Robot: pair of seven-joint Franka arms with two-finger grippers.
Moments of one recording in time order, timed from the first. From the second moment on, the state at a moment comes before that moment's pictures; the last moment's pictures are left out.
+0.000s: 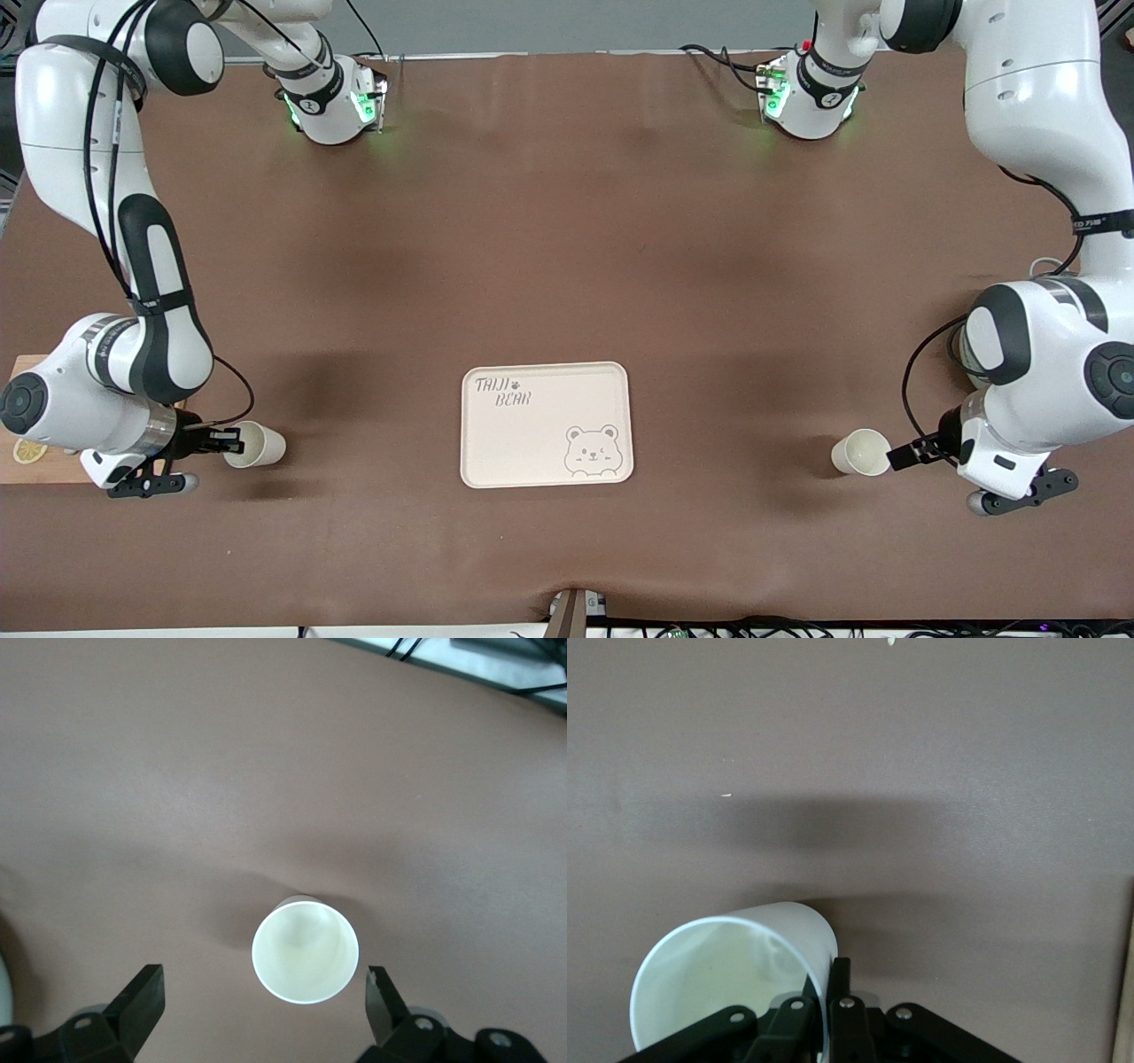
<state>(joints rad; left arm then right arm) -0.16 0.69 0.20 -1.28 -0.14 2.06 -0.23 -0.08 0.82 -0.06 -1.38 0.23 2.21 -0.32</state>
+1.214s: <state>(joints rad) -0.16 0.32 0.20 -1.28 -0.13 1.63 -0.12 -0.07 0.66 -0.15 -1.07 0.23 1.55 -0.20</state>
